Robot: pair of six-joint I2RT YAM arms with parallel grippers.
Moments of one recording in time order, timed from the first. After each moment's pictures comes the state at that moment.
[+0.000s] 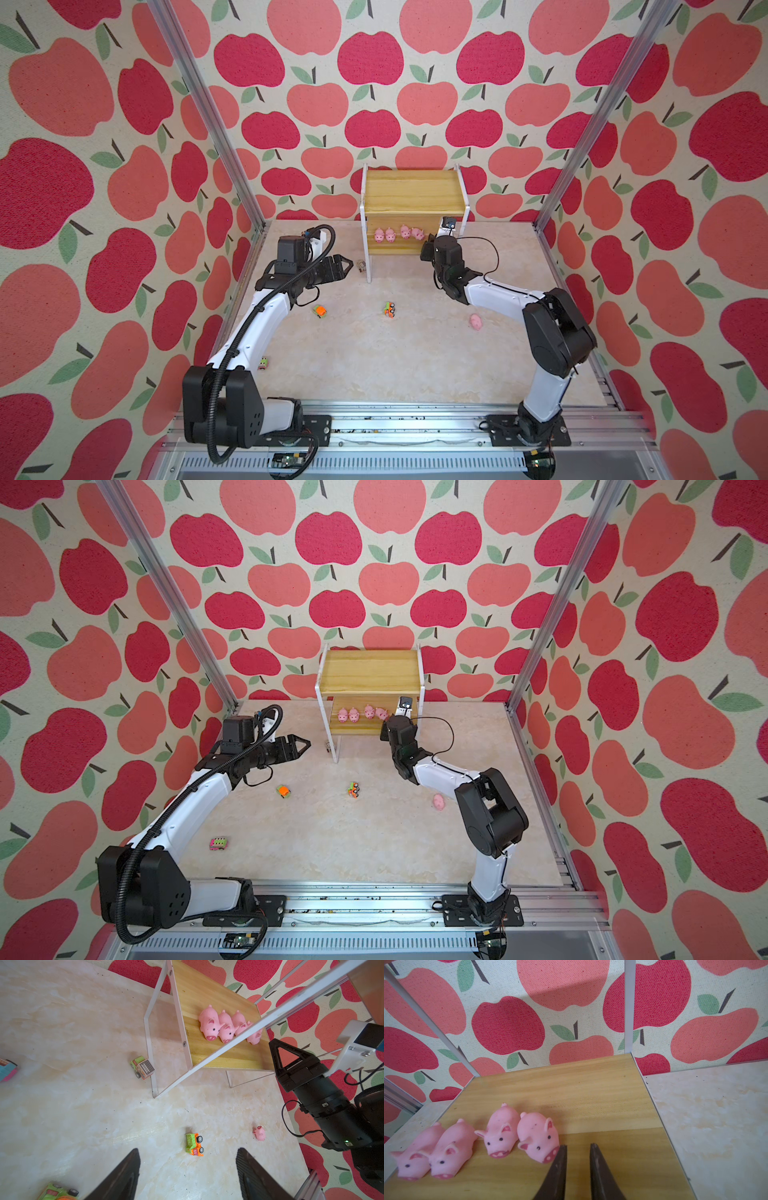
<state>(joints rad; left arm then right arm) -0.10 1.33 1.05 -0.39 0.52 -0.32 0.65 1.83 1.18 0.39 0.46 0.33</state>
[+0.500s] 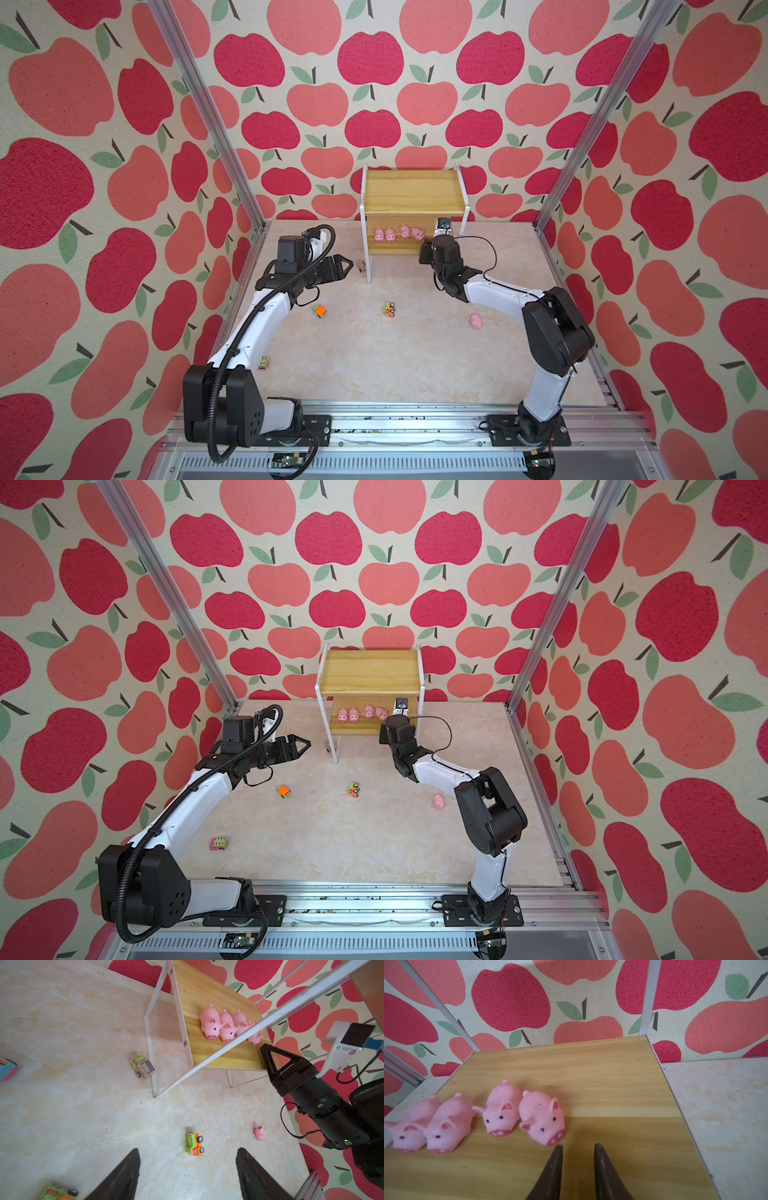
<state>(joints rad) -0.10 1.34 1.05 -0.39 0.52 -0.32 0.64 1.84 1.21 0.29 0.37 0.31</state>
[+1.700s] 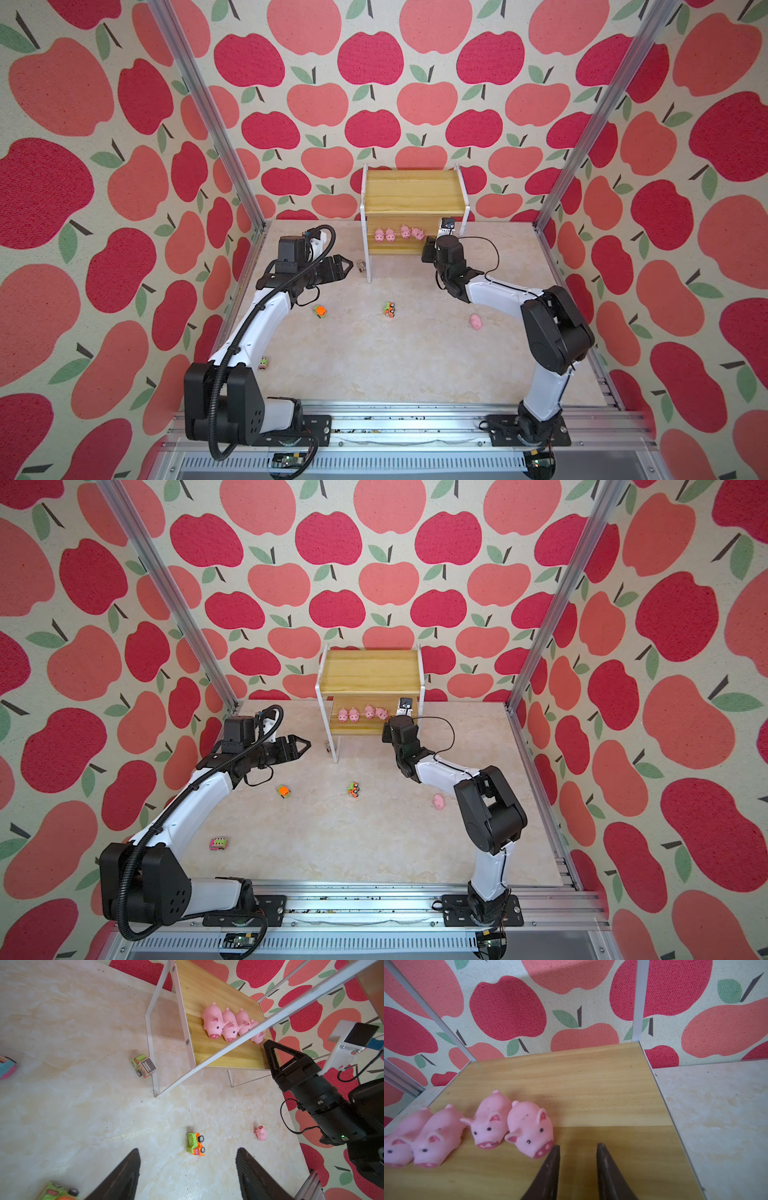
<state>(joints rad) -0.10 1.34 1.05 -0.39 0.52 -0.32 0.62 1.86 1.20 0.37 0.38 0.32</state>
